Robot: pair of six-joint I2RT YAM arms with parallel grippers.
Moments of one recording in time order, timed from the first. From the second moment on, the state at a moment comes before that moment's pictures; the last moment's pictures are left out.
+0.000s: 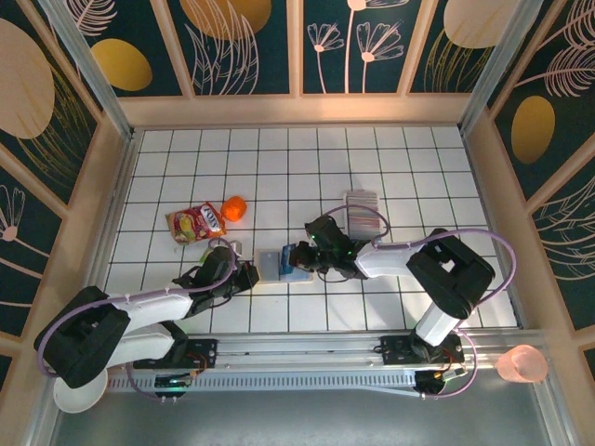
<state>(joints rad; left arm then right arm) -0.68 1.20 0.22 0.20 0.11 -0.93 0.86 1.65 0.69 0.20 -0.30 1.01</state>
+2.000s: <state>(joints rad) -0.68 1.20 0.21 0.20 0.11 -0.93 0.86 1.69 0.65 0.31 -0.40 1.10</state>
